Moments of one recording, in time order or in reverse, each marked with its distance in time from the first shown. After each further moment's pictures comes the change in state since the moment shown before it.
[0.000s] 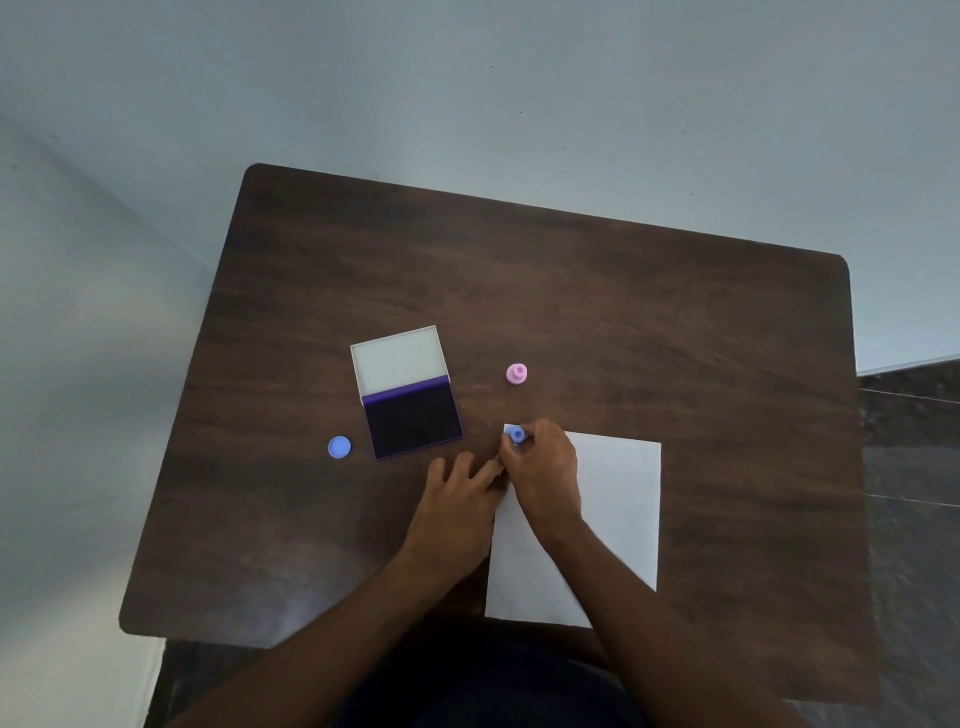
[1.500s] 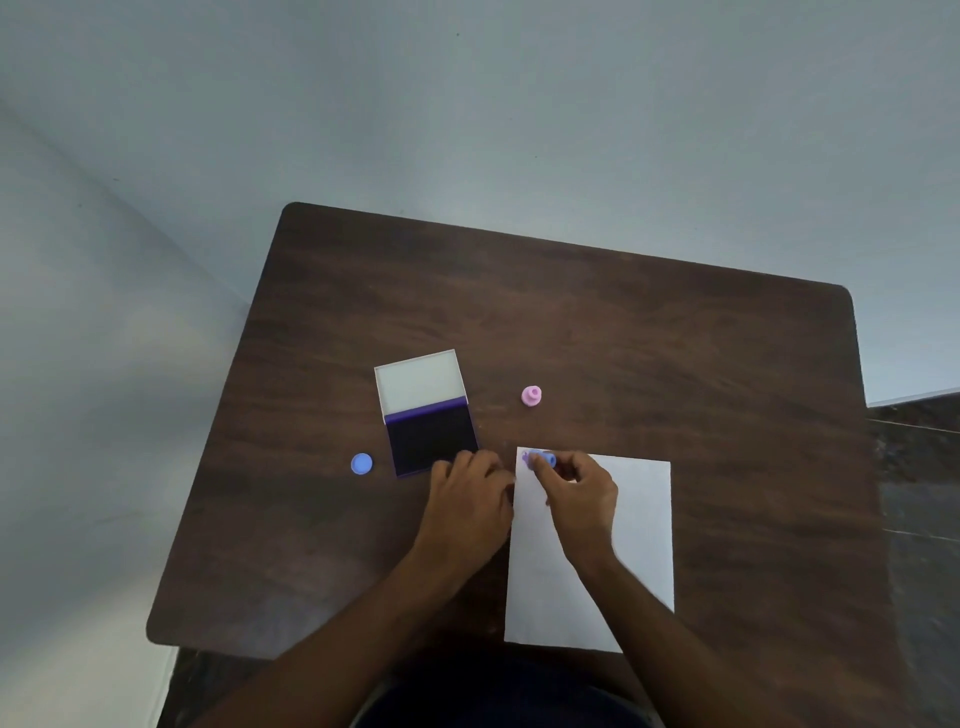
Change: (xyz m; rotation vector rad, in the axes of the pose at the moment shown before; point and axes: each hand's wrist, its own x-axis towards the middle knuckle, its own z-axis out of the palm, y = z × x) left_hand 0.010 -0.008 -0.013 -0.248 0.184 -0.163; right_hand -0.032 -0.004 -0.026 0.393 0.160 0.032
